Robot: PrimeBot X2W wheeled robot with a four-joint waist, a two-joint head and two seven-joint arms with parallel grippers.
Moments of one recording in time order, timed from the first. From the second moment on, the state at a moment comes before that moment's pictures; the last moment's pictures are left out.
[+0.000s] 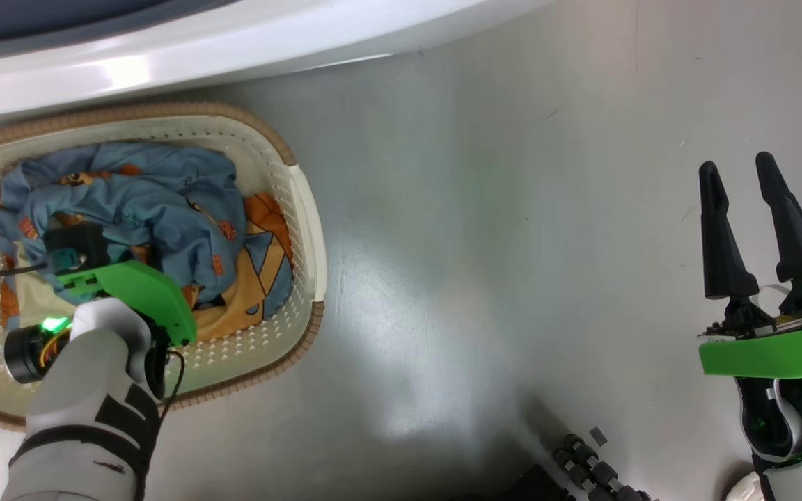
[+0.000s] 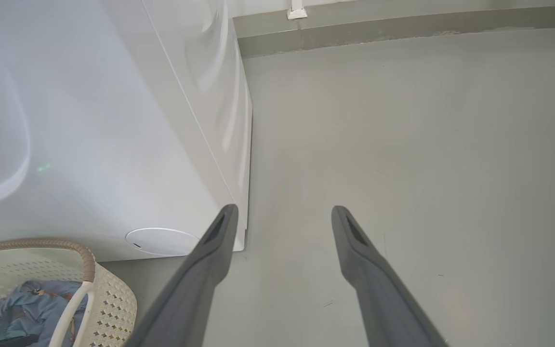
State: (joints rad) left arm -0.90 0.07 -0.18 1.29 -0.39 0.03 -0.18; right arm -0.27 -0.20 -0.01 -0.06 0.44 0.13 -0.25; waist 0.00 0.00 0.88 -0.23
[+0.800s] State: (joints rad) left arm -0.74 0.04 -0.19 1.05 -0.39 0.02 -0.25; right arm -0.26 -0.20 -0.01 -0.05 0.44 0.13 -0.26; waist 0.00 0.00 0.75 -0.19
